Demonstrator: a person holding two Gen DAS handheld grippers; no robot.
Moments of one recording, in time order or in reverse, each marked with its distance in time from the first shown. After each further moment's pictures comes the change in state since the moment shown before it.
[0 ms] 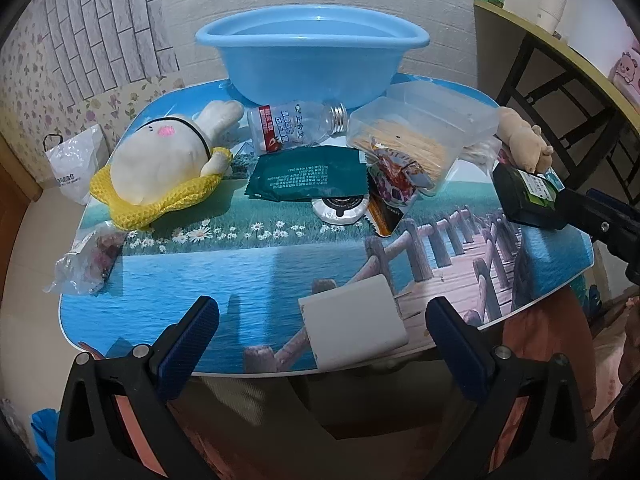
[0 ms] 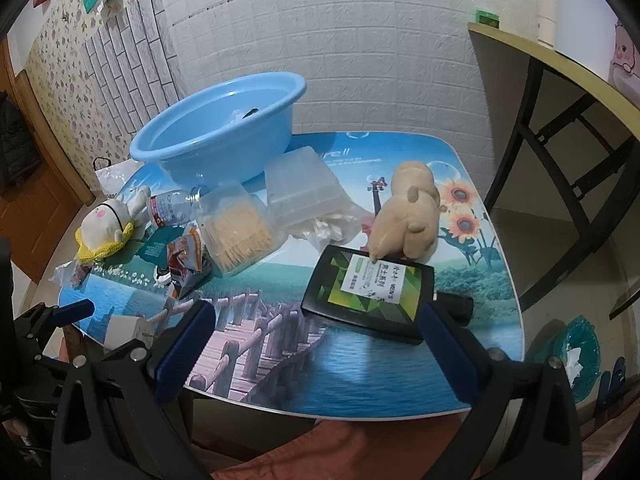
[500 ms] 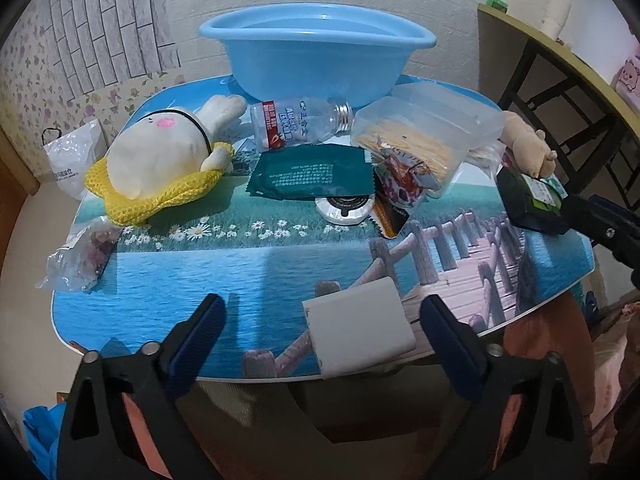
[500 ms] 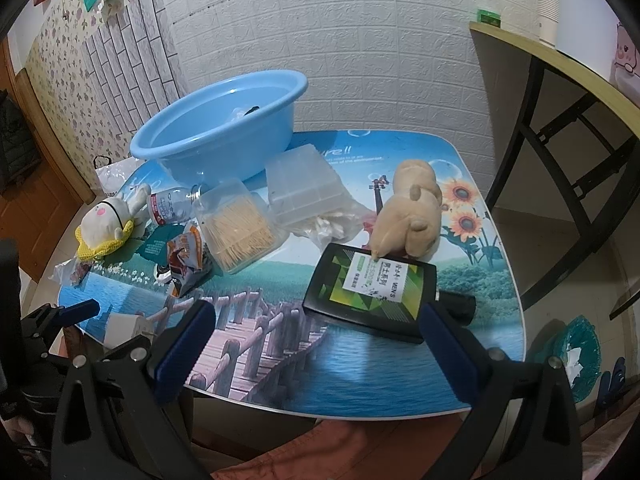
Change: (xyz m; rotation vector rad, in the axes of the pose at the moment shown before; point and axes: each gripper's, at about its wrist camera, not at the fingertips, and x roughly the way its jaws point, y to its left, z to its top) left arm 0.005 0.003 0.001 -0.023 -0.010 -0.026; right arm 0.001 0.001 0.000 -0.001 0.001 -0.001
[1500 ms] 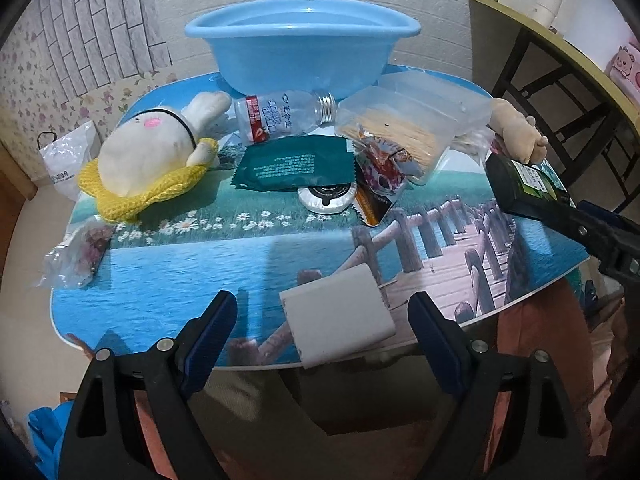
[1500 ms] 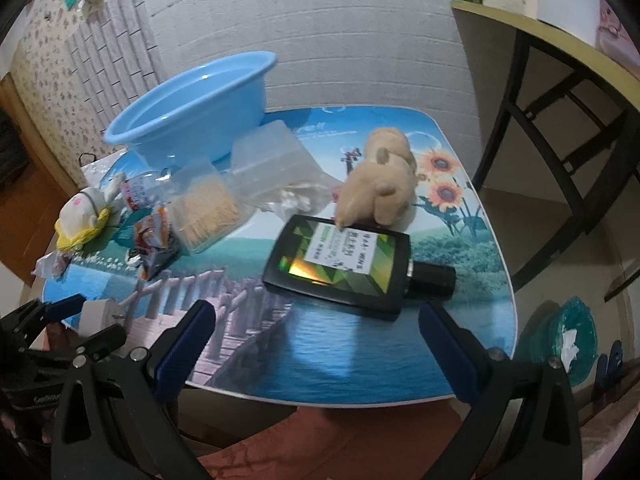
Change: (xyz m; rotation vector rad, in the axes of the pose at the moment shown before) left arm -0.003 -0.010 -0.004 0.033 0.031 0.012; right arm 0.014 -0.022 -0.013 0.052 0.048 -0.042
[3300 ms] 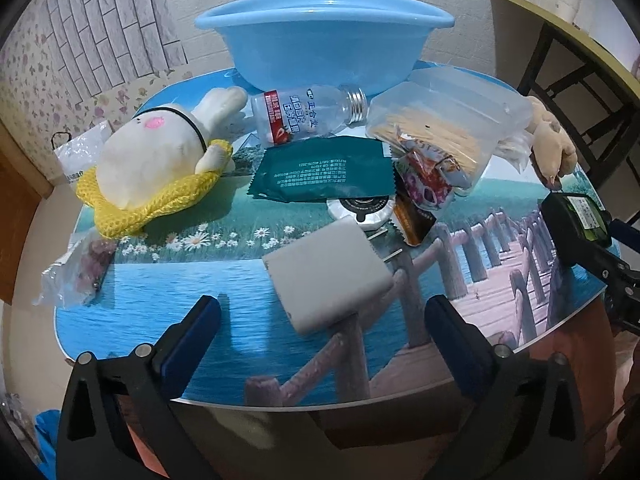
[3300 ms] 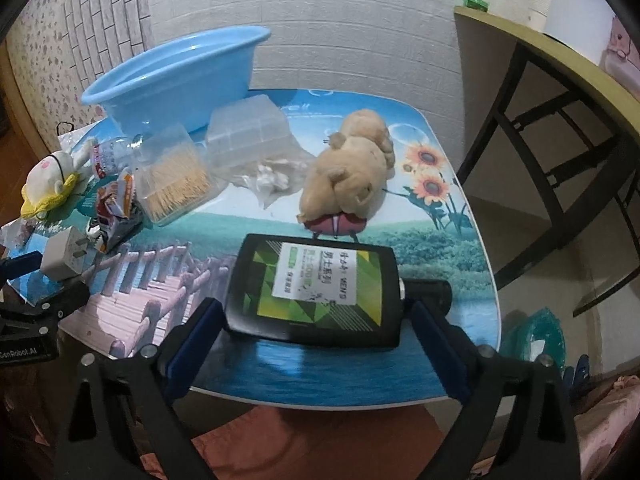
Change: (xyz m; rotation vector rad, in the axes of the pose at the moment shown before) left arm 0.028 0.009 0.012 -0.022 -0.001 0.065; right arm 0.012 0.003 -0.007 -0.087 0.035 -0.117
